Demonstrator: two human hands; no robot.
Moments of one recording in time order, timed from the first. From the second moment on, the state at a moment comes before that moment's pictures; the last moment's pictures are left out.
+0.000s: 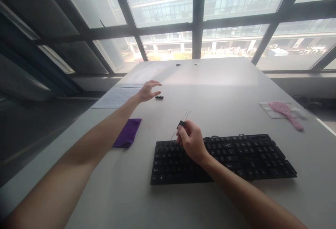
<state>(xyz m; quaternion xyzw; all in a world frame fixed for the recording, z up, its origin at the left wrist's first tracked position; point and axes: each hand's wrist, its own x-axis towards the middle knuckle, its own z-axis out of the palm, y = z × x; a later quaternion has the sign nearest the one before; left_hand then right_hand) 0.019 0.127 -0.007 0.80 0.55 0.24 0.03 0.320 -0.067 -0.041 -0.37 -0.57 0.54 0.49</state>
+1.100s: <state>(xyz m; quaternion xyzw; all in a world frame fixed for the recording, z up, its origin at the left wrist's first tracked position) 0.150 -0.105 -0.043 0.80 0.47 0.31 0.21 0.338 -0.065 -0.045 -0.32 -0.81 0.33 0.37</state>
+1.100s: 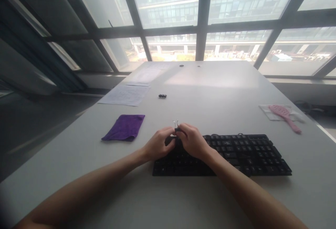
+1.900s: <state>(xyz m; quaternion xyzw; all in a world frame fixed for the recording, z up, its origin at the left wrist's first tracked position) 0.159 -0.100 -0.061 0.82 0.47 0.29 0.13 0.342 -0.068 -0.059 -0.26 -0.83 0.28 0.41</state>
